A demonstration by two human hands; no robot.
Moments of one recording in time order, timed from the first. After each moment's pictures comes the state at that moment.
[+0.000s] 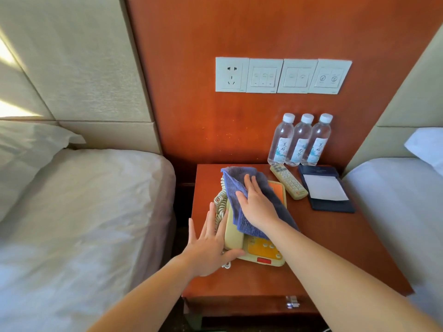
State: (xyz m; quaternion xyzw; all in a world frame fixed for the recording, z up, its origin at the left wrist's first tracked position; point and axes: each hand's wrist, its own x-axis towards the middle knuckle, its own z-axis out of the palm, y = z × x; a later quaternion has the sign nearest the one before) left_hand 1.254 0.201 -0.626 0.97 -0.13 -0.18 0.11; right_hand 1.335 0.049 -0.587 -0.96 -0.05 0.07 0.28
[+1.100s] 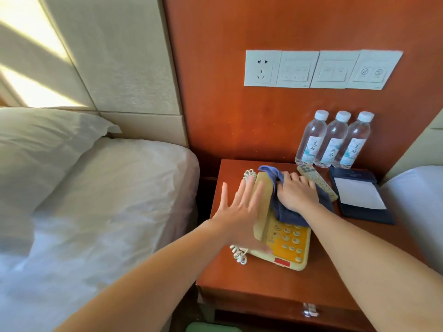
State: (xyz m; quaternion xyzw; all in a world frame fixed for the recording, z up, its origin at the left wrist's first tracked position) left_hand 1.280 0.179 -0.577 0.98 -0.17 -0.07 0.01; right_hand 1.385 0.014 -0.597 -1.00 -0.05 0.04 0.05
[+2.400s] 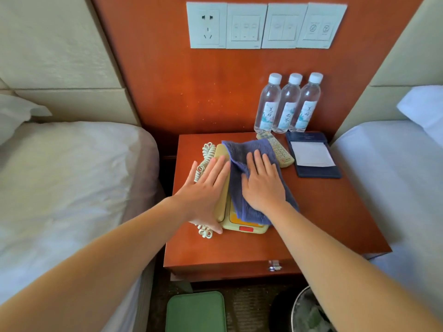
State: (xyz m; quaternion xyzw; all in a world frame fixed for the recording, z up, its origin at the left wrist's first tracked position) left_hand 1.290 0.181 -0.587 0.96 -0.26 -0.09 -0.08; right_hand 1.322 -0.001 -0.620 -0.99 -0.07 0.01 0.07
